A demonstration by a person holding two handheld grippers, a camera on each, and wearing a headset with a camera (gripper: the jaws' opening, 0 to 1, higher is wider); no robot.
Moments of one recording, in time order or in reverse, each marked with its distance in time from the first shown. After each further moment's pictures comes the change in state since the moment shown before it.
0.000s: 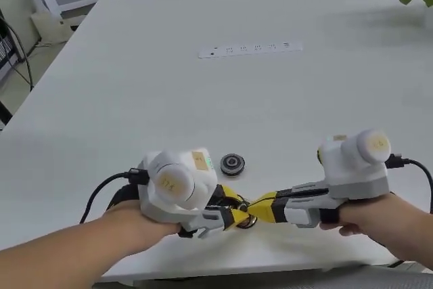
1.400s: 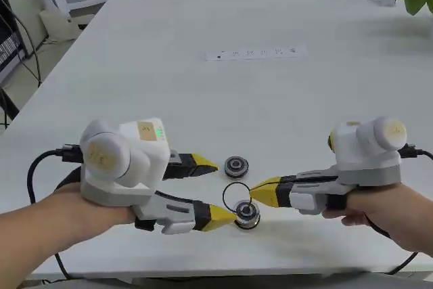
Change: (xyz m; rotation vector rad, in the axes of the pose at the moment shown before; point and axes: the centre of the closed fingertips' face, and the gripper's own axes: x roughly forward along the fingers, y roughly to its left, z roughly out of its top) left arm -0.079 0.006 0.031 -0.050 -0.138 0.032; right arm -0.007 0.012 0.036 -0.005 -0.063 0.031
